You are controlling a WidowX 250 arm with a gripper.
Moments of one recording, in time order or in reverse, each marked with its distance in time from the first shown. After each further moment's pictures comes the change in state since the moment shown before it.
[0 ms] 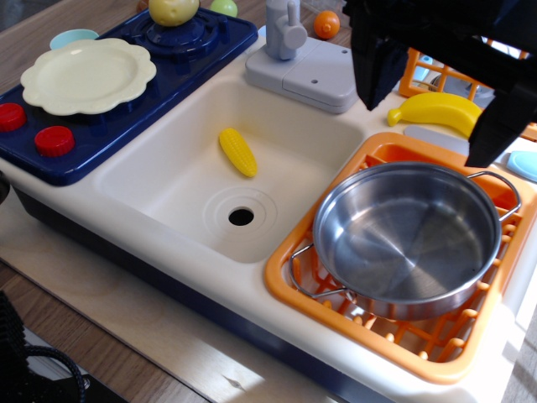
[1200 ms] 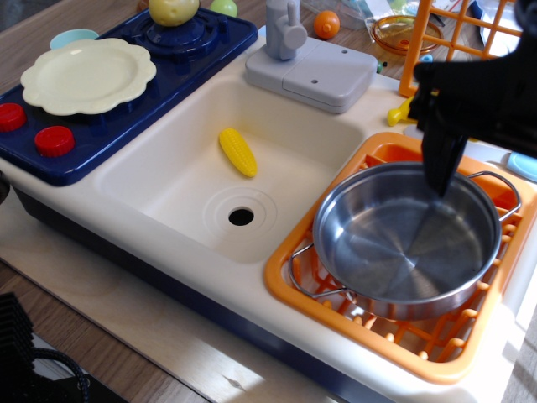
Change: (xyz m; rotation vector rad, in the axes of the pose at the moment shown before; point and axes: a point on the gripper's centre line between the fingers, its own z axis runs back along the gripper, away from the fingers) arm 0.003 -0.044 -0.041 -0.073 -0.027 0.194
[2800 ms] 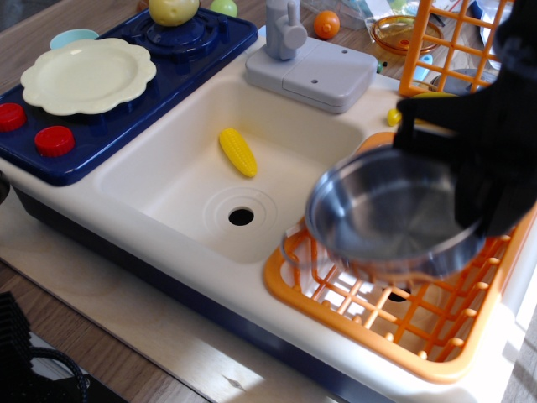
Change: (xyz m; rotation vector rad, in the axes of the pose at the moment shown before) arm -0.001 0.007 0.001 0.014 0.069 0.080
